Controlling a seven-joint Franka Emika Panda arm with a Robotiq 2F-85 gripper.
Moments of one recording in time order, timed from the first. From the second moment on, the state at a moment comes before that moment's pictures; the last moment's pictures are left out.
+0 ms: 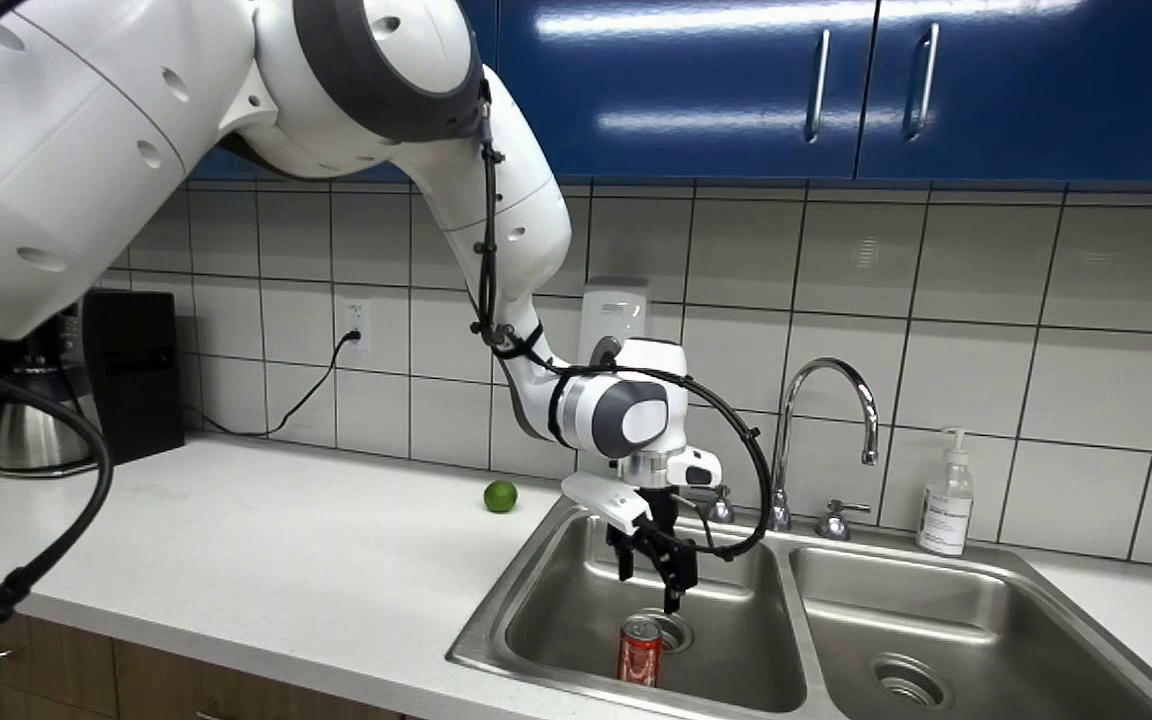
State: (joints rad) arm -0.27 0.63 -0.19 -1.91 0.13 2.59 0.09
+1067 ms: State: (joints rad) arm -0.28 0.76 -0.17 -1.81 0.13 2.51 0.09
